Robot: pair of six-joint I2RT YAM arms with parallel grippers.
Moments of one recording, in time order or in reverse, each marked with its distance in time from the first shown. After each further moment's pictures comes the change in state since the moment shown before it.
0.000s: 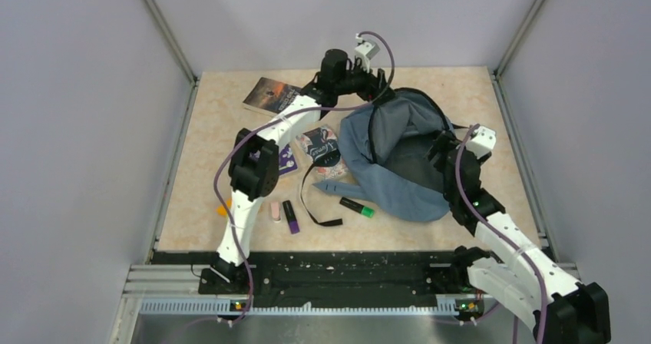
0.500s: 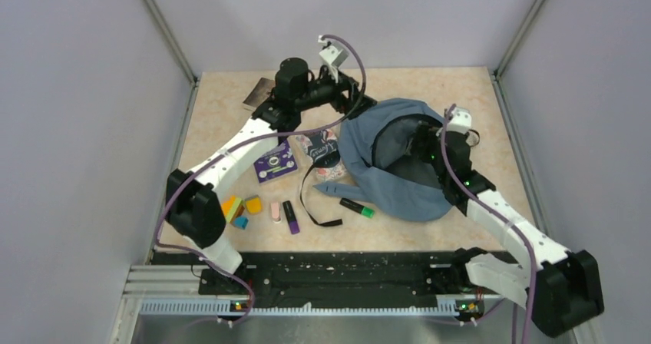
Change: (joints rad) left arm 0.001 -0.614 -0.503 0.038 -0.005 0.058; right arm 0.000 0.144 0.127 -0.022 -0.288 -0.057
